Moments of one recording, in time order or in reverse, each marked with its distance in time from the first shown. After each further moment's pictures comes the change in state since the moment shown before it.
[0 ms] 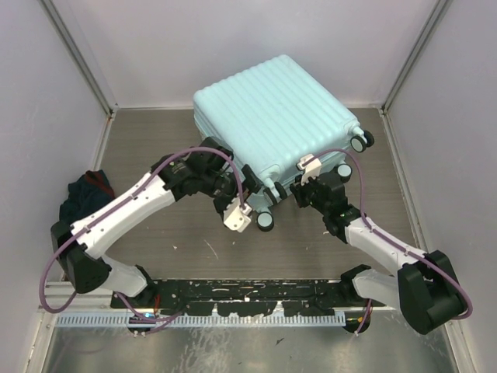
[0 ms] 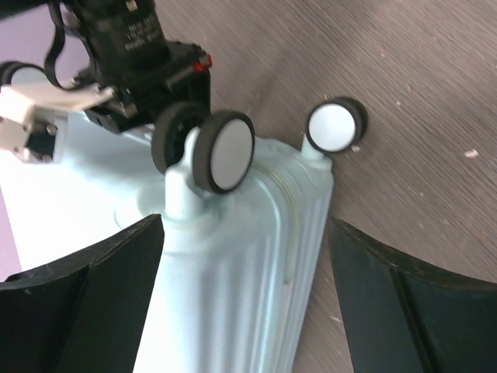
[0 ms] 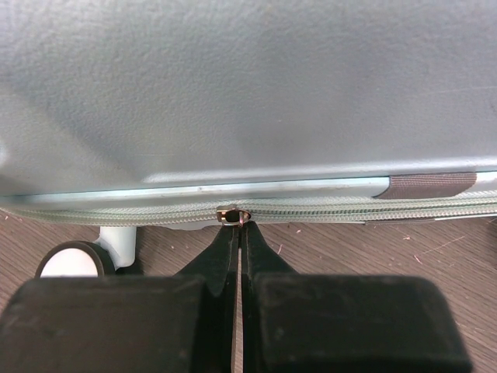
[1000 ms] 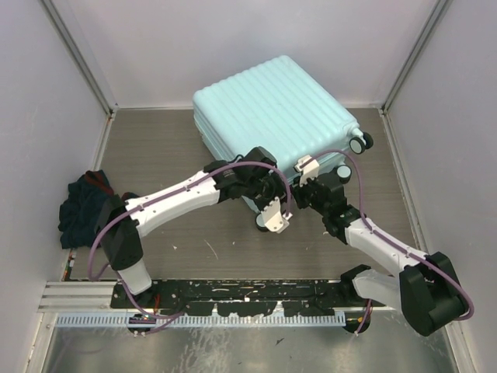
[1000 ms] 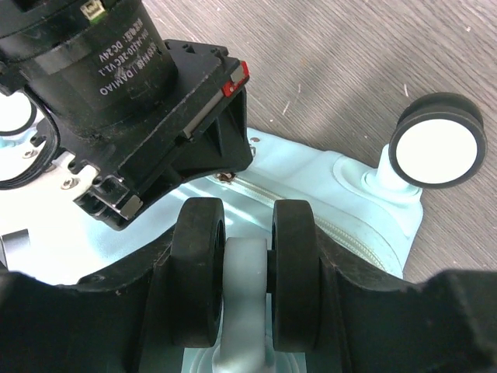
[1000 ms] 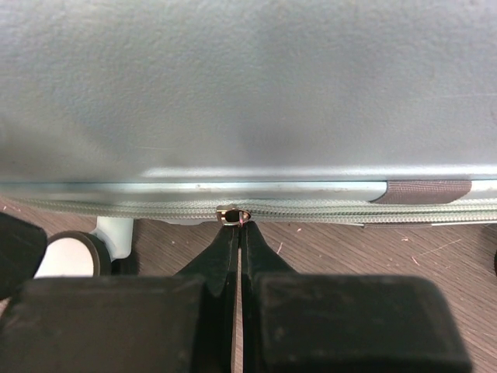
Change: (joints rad) left arm -0.153 0.323 0.108 0.259 -0.254 -0.021; right arm 0.004 -0.007 0.004 -0.014 0.006 -0.023
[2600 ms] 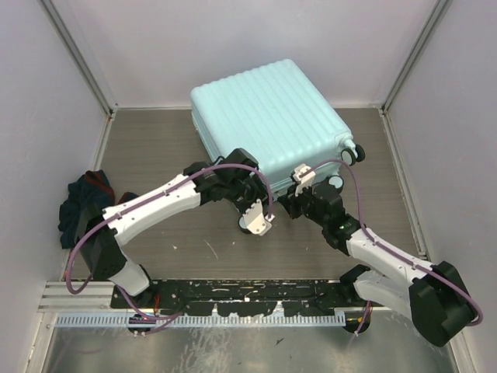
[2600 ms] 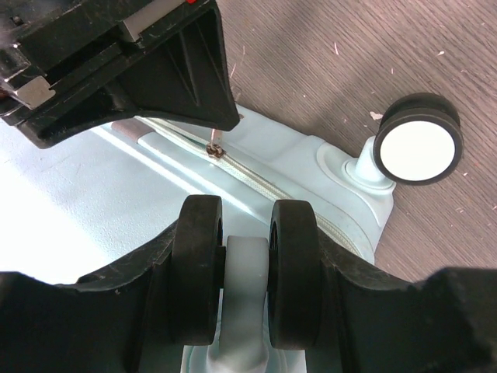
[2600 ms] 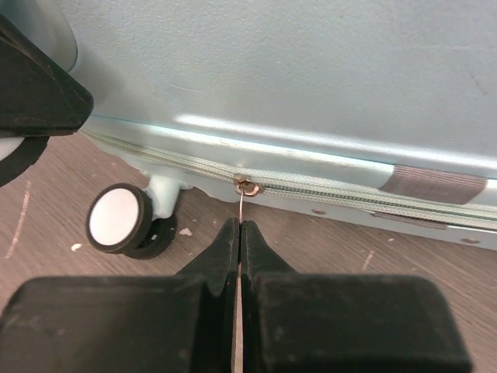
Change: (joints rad) left arm 0.051 -0.154 -0.125 -0.098 -0.010 0.001; right arm 0.133 -0.103 -0.070 0.033 -0.045 0.105
